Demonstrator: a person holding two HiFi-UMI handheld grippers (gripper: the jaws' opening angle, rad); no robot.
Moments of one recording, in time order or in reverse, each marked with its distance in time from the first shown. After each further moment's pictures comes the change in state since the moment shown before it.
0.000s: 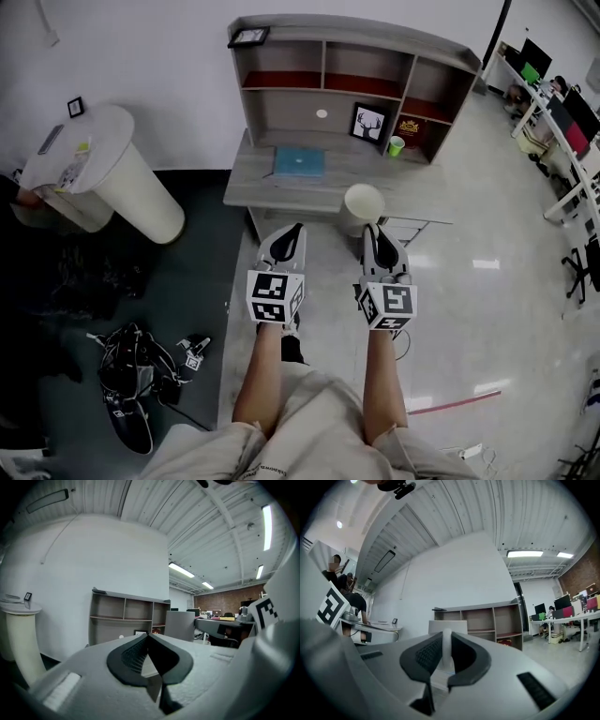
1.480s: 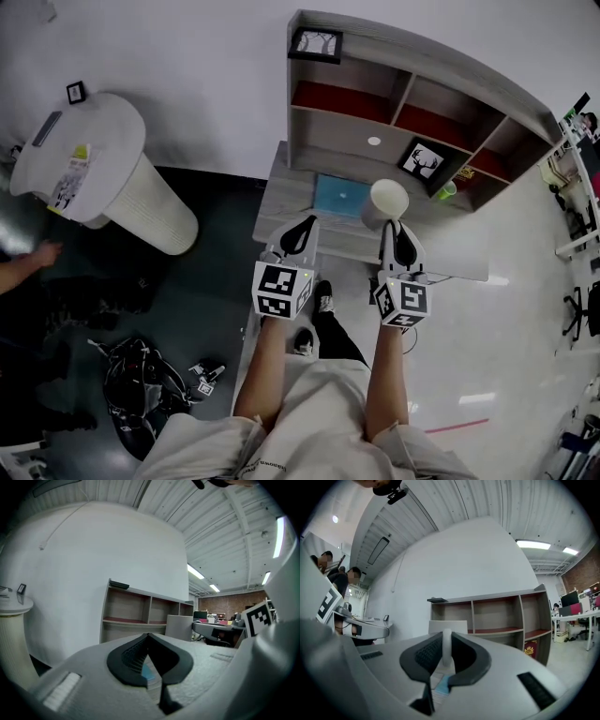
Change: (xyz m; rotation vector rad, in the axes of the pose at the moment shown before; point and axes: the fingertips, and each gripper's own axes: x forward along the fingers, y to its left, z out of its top) left arm 0.145 0.230 0.023 -0.060 0.011 0.003; right arm 0.275 0.036 -0.027 -0.003 0.047 -0.008
